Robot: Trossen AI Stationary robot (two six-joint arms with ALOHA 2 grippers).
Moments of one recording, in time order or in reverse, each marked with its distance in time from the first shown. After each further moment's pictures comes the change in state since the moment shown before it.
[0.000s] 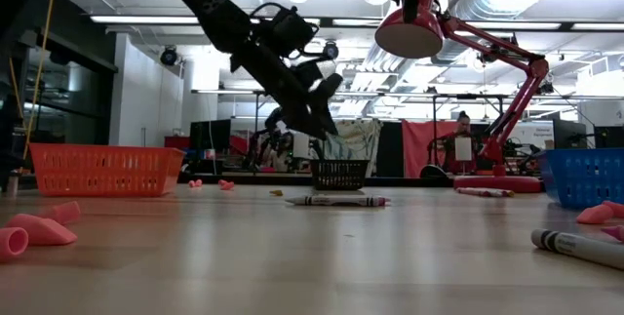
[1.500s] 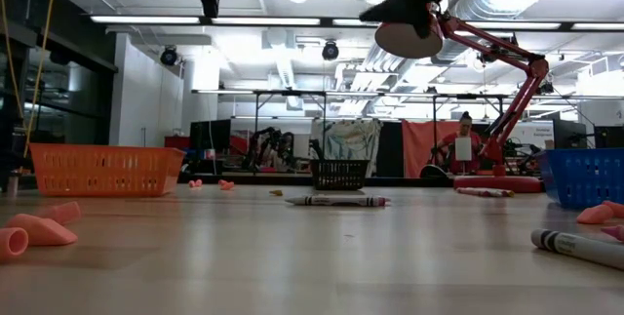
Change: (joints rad) left arm -0.401 -0.866 -0.597 0.428 -0.062 0.056; right arm 0.001 -0.001 0.136 -0.541 -0.002 0.070
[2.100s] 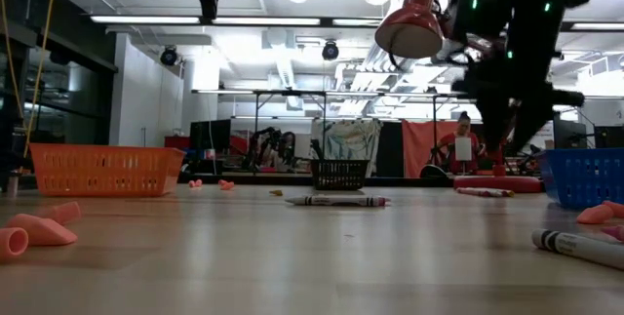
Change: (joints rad) left arm 0.000 0.000 0.000 0.000 -0.027 -0.002; right arm -0.205 -0.014 -0.200 -0.809 0.154 0.732
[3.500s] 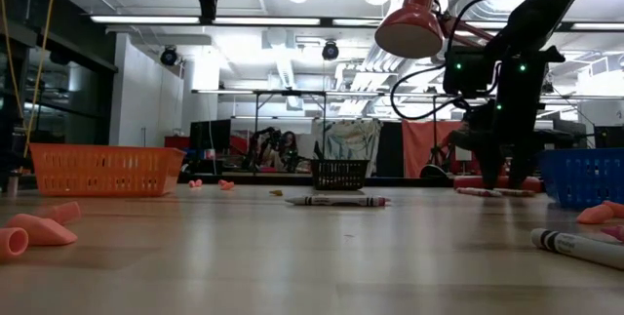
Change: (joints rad) left arm 0.000 0.000 0.001 -0.001 -0.016 -0.019; right arm -0.275 0.152 -0.140 0.313 0.006 -0.214
